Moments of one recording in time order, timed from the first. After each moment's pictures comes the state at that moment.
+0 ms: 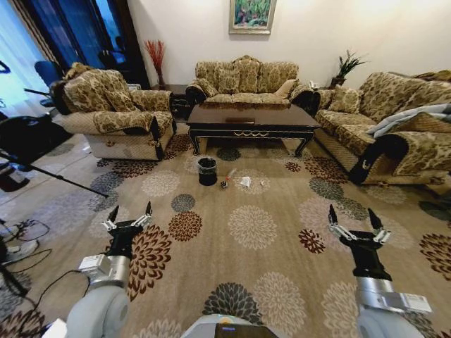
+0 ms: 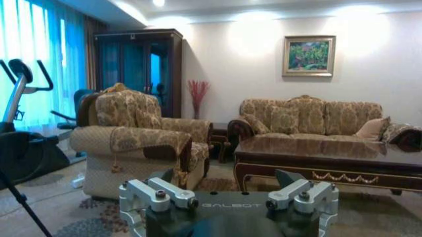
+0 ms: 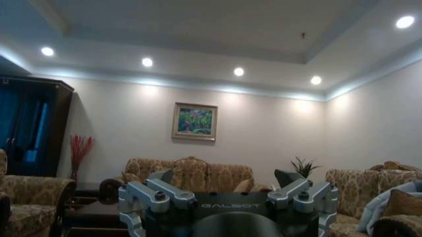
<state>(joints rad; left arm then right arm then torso) 1.73 -1.41 -0.77 -2.40 -0.29 0.13 -0.16 -1.80 1.31 0.87 2.28 0.37 0.32 0.04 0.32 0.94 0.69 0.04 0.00</state>
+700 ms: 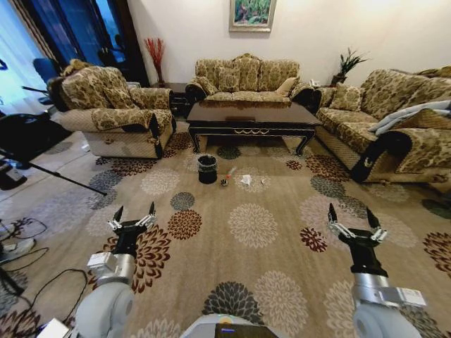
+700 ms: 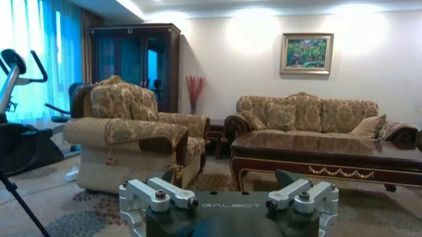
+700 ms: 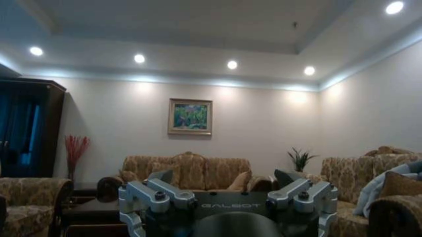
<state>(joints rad) 1.69 -1.41 -0.75 -2.36 -0.29 0.12 -0.14 -1.77 1.30 0.86 2.25 0.40 0.31 0.05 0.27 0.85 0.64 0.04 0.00</state>
